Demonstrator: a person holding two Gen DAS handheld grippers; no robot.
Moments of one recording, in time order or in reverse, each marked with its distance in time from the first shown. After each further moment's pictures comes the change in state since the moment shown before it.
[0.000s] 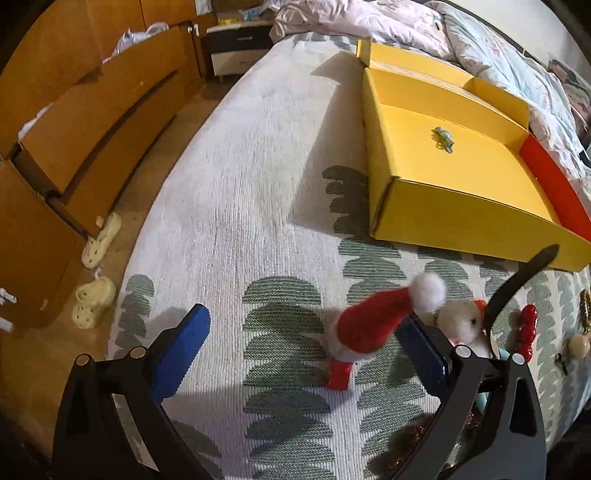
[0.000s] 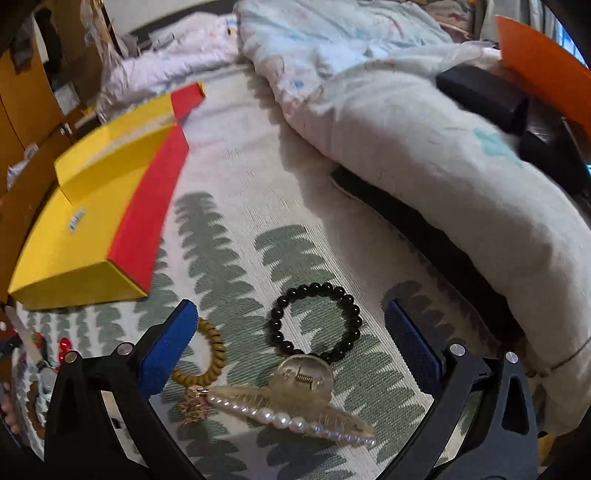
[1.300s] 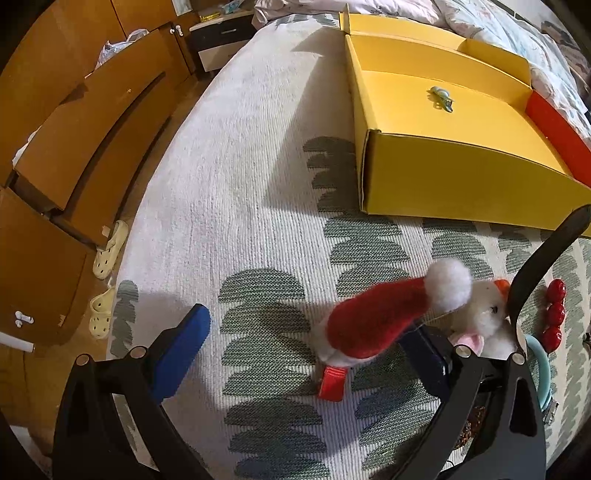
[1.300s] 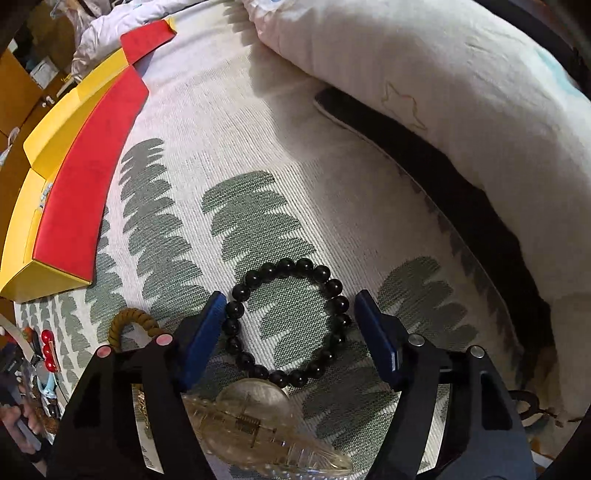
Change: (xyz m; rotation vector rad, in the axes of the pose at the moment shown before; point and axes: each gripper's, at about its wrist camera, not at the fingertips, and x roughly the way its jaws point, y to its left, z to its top) left arm 0.020 -0.022 -0.004 0.109 0.053 0.068; right arm 0.062 -0.029 0.011 0.033 0.282 0.048
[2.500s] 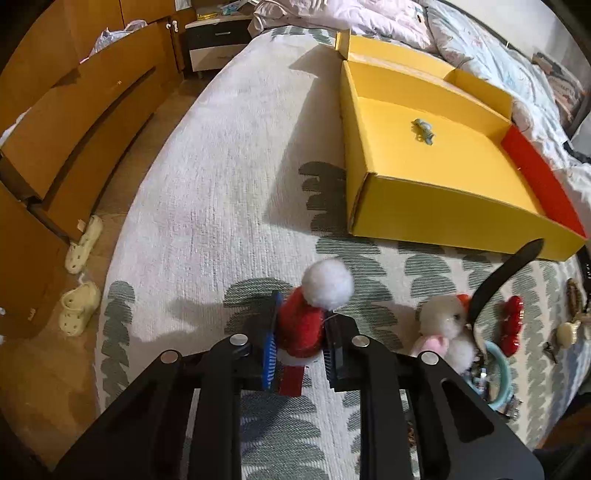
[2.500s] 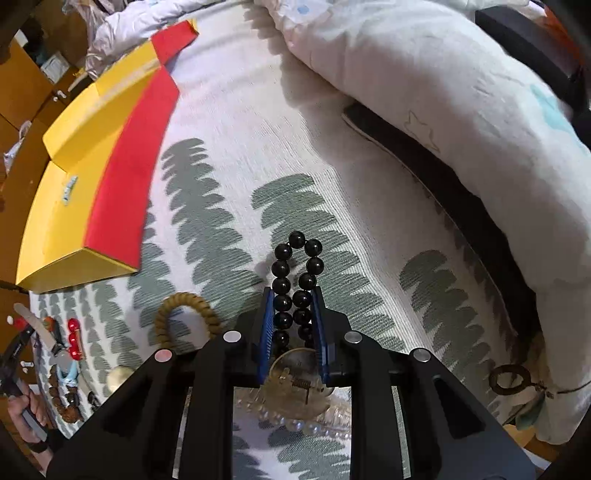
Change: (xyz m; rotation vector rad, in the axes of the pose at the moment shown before) left arm -0.022 0.019 0.002 -0.063 -0.043 -0.157; right arm -0.044 0.014 -0.017 -0.017 -0.003 0.038
